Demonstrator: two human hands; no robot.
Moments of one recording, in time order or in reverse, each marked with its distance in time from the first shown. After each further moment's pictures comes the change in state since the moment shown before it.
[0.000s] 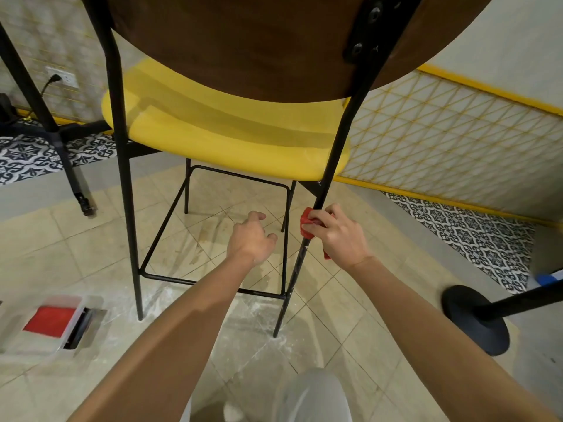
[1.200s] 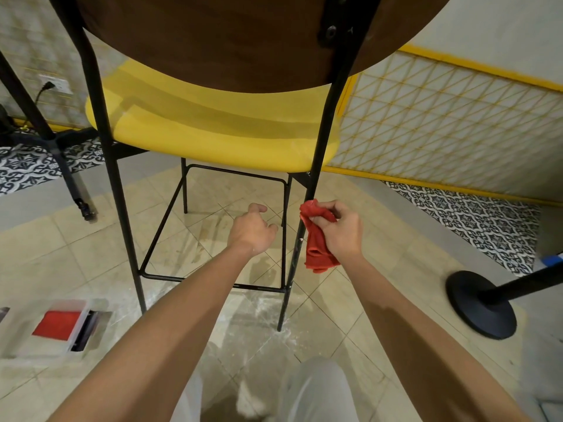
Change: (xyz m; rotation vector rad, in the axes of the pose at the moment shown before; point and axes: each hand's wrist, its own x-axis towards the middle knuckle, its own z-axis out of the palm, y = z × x) left_hand -0.002 0.018 0.000 0.006 -0.052 0.020; right_hand -0.001 -0.010 0.007 0.907 0.151 1.037
